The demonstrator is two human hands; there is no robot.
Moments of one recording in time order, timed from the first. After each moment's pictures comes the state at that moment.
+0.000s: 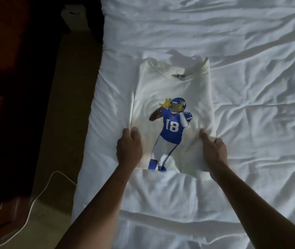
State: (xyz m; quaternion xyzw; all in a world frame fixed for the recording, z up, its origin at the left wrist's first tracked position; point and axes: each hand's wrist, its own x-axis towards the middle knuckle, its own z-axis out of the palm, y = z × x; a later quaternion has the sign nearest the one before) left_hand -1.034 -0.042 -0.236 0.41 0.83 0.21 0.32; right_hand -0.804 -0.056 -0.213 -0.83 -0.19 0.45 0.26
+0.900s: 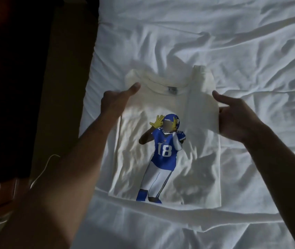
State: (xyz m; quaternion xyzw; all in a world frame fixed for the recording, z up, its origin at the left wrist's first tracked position) left_hand -1.074 0.044 -0.215 0.30 0.80 0.24 0.46; right_hand -0.750 0.015 -0.184 -0.61 -0.10 0.73 0.27
